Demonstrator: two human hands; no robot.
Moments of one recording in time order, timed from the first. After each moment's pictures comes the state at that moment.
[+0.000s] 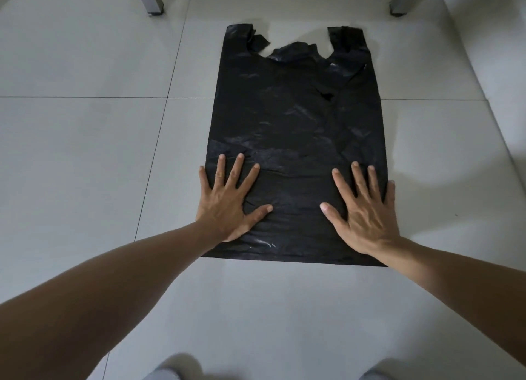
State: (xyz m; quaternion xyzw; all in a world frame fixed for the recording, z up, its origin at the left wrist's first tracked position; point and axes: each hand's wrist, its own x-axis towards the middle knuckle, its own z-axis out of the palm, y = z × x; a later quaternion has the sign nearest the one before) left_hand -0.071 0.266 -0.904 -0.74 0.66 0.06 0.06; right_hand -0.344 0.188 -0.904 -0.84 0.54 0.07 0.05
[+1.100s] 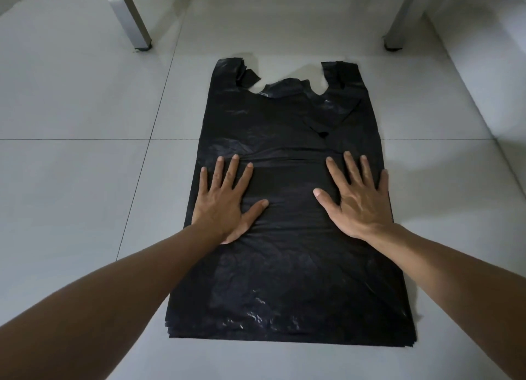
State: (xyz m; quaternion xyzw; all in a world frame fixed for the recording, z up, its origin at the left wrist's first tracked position) left_hand -0.047 0.166 -0.904 -0.75 0.65 0.07 0.04; right_hand -0.300 0.066 -0.905 -0.83 0.55 0.06 0.05
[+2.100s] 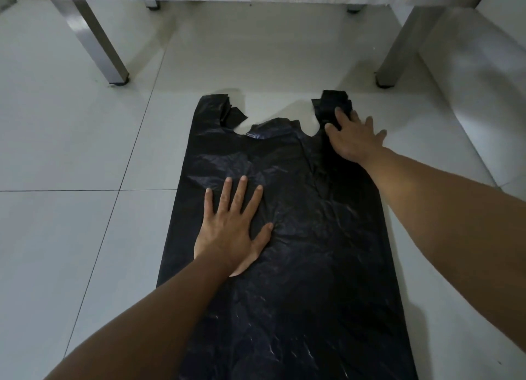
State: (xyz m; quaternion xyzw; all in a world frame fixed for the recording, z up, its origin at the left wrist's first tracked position) left_hand -0.057 0.088 -0.908 -0.74 0.67 0.06 0.03; right_hand -0.245 -0.157 -0.865 -0.75 0.64 0.03 0.18
